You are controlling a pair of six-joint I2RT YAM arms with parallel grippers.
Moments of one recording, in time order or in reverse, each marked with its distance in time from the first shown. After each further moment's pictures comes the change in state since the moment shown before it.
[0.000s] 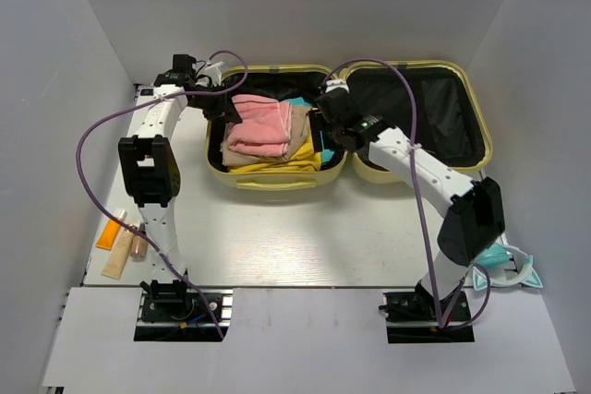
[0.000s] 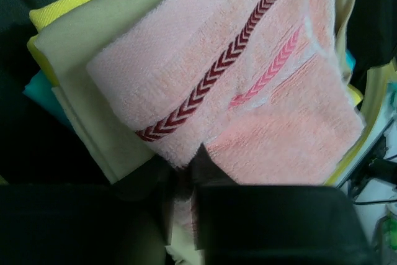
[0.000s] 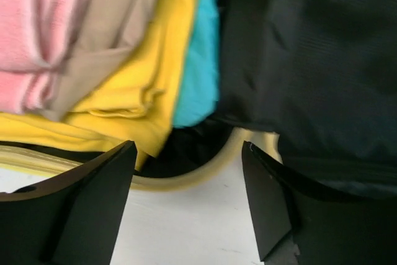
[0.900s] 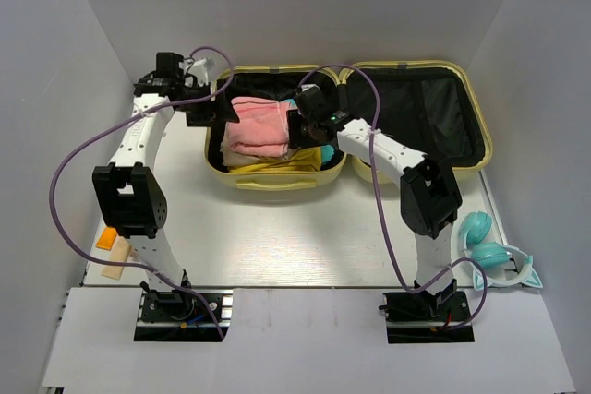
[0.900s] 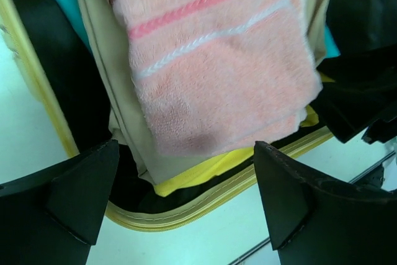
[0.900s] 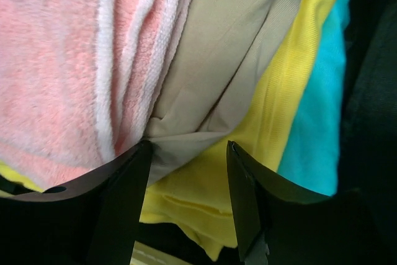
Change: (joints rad) left arm -0.010 -0.367 -0.247 0.004 -0.205 -0.153; right arm 0.000 0.330 0.187 0.139 -0.234 0.102
